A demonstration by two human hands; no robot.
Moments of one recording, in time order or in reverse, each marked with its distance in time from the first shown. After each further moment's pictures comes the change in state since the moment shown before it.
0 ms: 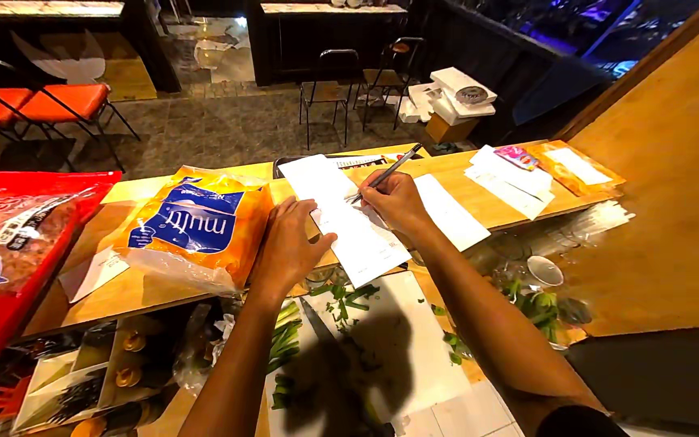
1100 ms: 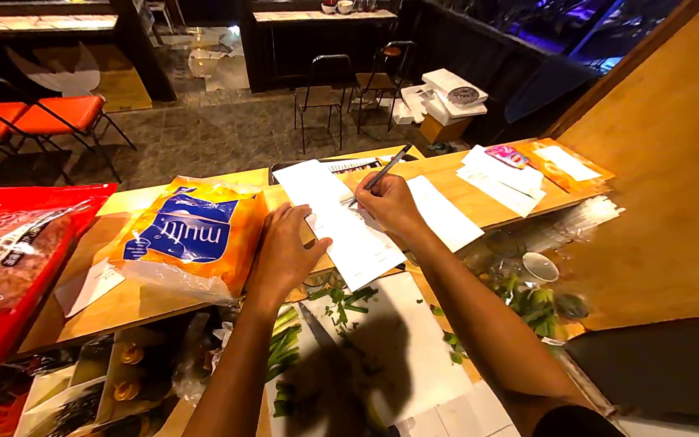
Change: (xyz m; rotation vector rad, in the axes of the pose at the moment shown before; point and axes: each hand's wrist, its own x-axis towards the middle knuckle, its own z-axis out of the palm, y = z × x) left_hand 0.000 0.001 0.001 0.015 -0.004 -0.015; right_hand 0.019 -0.001 0.002 -0.025 0.086 0.081
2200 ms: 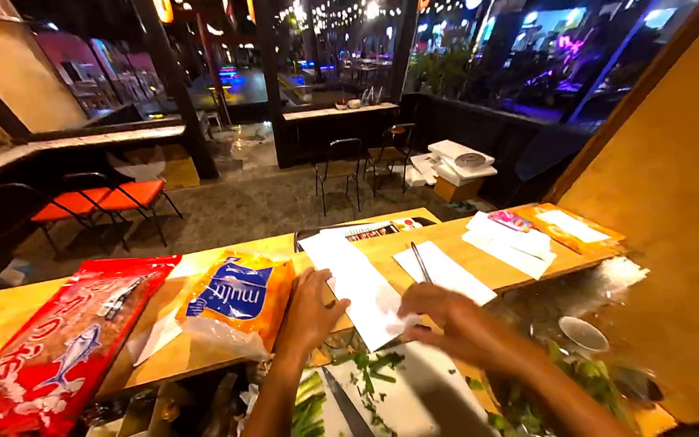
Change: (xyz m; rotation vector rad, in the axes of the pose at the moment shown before) left_hand 0.003 0.010 -0.013 -0.033 -0.061 -0.059; right_hand -0.097 -0.045 -0.067 -0.584 -0.383 -0.401
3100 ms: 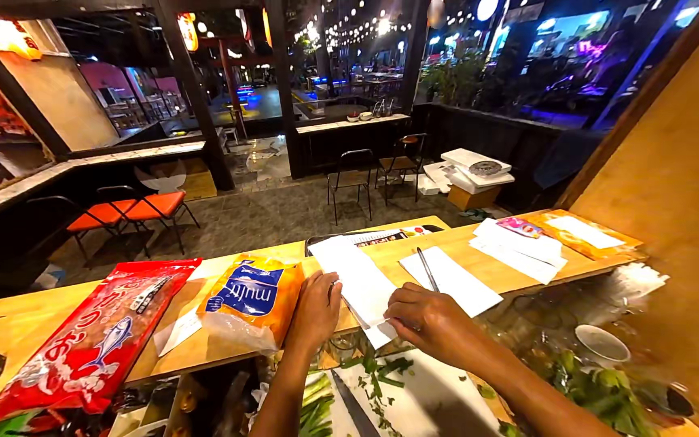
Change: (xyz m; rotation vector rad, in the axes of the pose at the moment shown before) left_hand -0.002 -0.002 0.003 -0.031 0.049 0.057; right_hand 0.018 -0.011 0.031 -0.210 0.241 -0.244
